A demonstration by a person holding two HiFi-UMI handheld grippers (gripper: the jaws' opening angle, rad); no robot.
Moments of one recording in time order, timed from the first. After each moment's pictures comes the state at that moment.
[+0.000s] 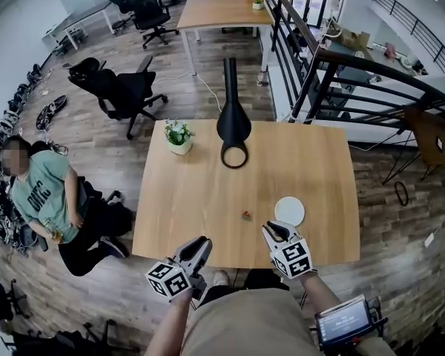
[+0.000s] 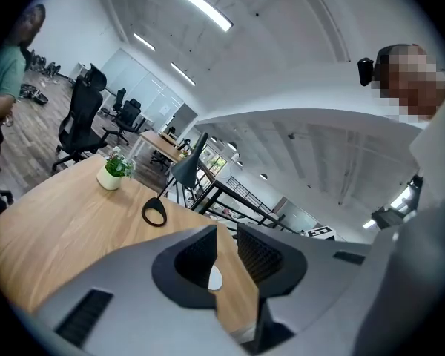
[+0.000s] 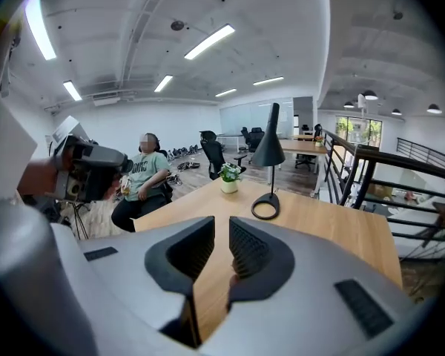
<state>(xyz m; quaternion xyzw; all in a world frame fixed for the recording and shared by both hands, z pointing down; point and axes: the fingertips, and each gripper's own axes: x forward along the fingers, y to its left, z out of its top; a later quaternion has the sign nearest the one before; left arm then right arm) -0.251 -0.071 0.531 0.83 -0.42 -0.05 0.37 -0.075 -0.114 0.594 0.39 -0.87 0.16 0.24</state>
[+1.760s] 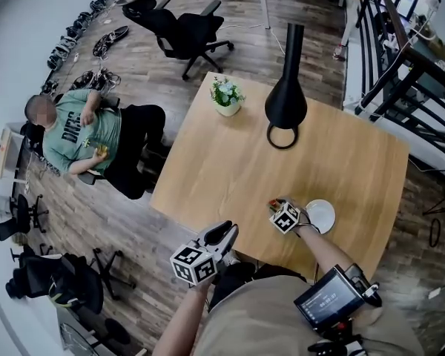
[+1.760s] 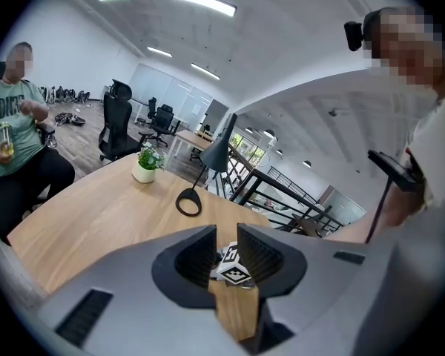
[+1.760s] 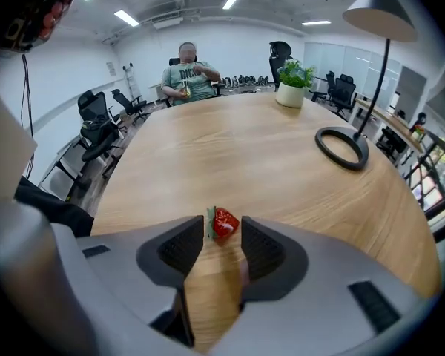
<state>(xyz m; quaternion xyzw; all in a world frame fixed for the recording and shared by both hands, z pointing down) -0.207 -0.110 0.583 0.74 -0.55 0.04 0.38 -0.123 -0.186 0.895 0.08 -0.86 0.10 0.50</state>
